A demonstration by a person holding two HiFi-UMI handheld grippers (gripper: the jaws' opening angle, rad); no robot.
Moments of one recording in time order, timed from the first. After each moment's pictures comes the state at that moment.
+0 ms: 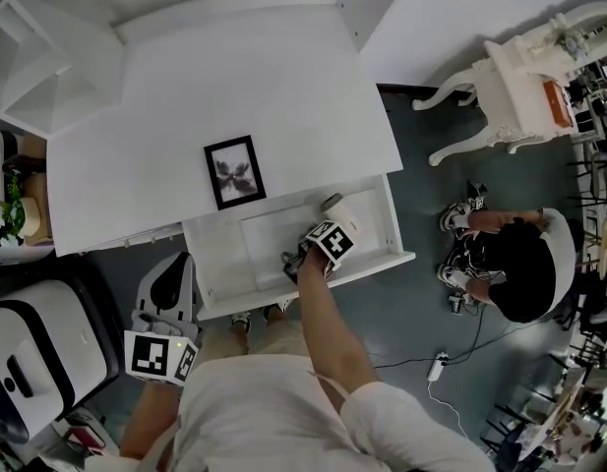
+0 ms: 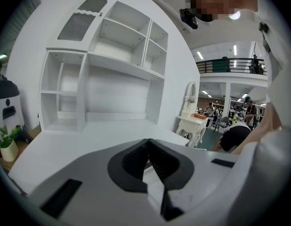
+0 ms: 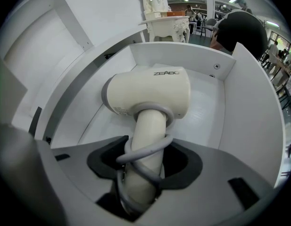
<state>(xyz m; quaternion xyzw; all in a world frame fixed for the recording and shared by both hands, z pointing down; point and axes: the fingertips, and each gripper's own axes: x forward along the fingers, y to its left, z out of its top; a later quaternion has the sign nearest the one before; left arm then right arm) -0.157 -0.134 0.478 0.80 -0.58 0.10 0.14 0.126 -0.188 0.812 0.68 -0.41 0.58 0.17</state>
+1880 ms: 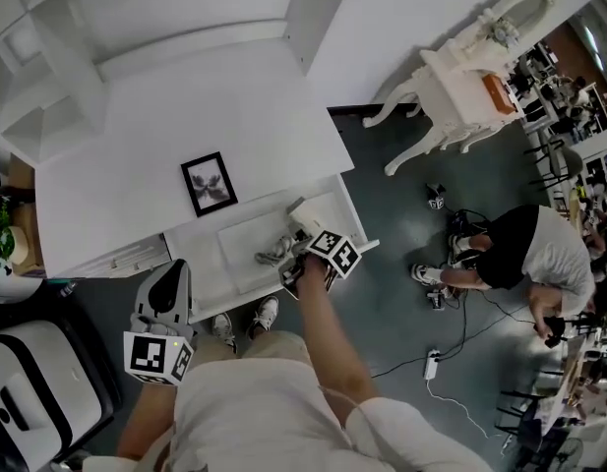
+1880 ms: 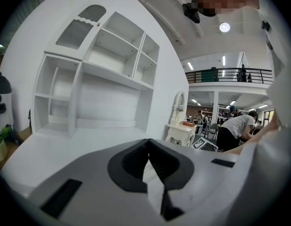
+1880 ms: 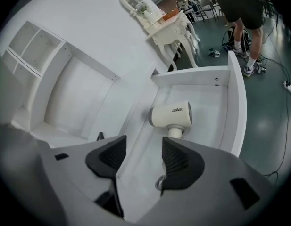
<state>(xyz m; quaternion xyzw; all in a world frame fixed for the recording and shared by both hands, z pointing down) -0.143 -0.089 0.449 0.83 -0.54 0.04 0.11 0.119 -0.180 0.689 0.60 -0.52 0.61 -0.03</state>
